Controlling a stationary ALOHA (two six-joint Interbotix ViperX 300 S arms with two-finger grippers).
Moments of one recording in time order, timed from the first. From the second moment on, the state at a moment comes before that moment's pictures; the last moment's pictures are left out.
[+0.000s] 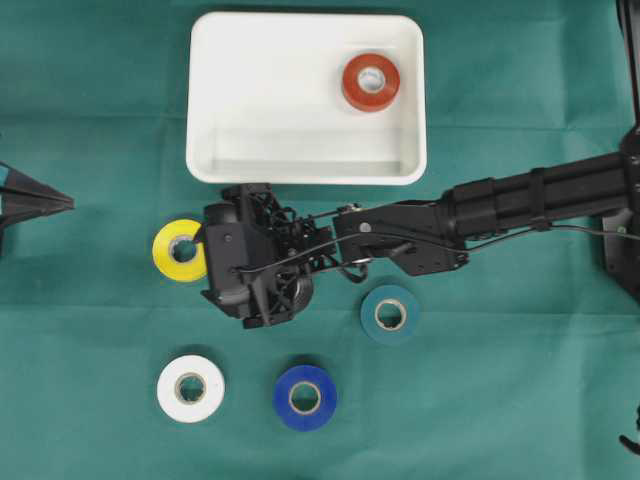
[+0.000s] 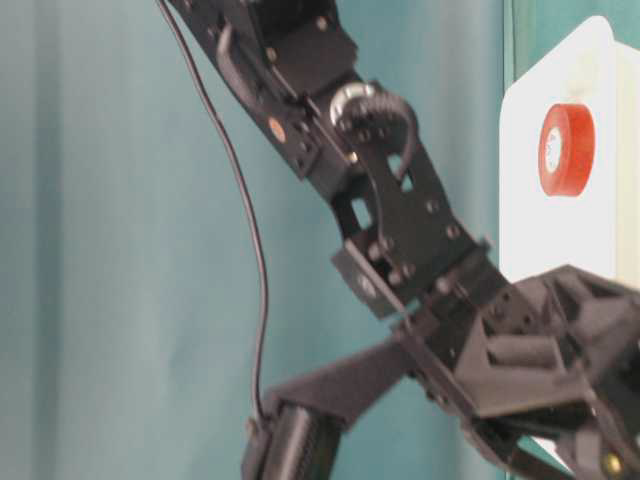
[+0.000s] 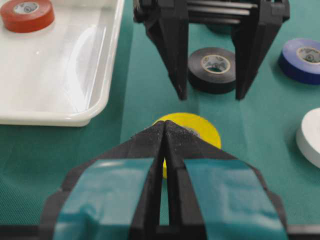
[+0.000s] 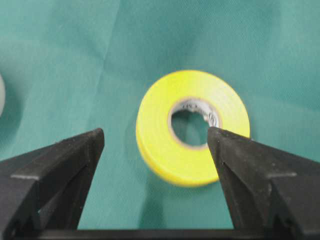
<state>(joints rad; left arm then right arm) 0.00 -1.37 1.52 -0.02 0.03 -0.01 0.08 0.46 0.14 -0.27 0.00 0.28</state>
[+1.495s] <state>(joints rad) 0.00 -1.37 1.52 -0.02 0.03 -0.01 0.09 0.63 -0.07 -0.27 0.19 0.28</state>
